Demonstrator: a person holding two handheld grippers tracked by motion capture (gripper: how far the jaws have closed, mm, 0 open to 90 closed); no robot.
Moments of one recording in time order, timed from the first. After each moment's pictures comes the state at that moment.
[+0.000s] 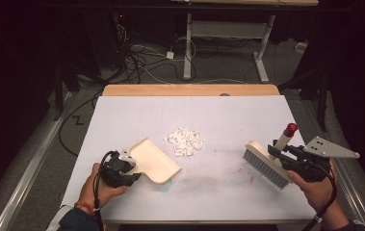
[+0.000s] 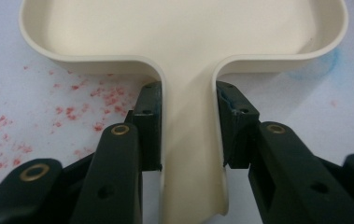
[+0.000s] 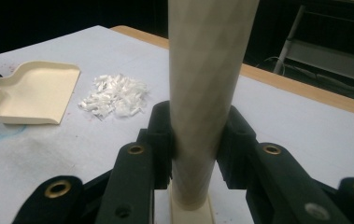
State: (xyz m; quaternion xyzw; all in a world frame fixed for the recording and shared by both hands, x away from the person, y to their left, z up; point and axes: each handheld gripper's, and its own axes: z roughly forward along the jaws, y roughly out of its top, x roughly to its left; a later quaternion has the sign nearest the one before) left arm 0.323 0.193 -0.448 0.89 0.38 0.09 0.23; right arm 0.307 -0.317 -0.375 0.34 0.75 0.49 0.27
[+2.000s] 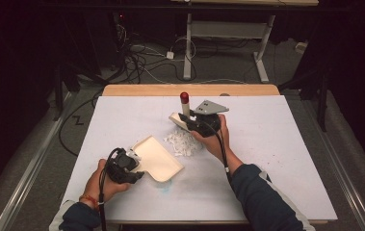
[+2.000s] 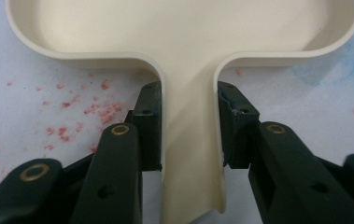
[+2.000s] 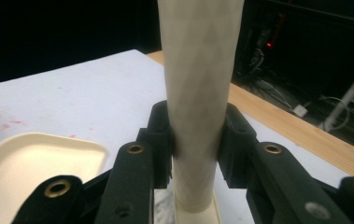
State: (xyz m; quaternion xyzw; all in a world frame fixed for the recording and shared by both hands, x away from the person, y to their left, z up) left arm 0.340 0.182 -0.456 0.91 0.36 0.08 0.20; right arm 0.449 -0.091 -0.411 0.25 0.78 0.52 0.25
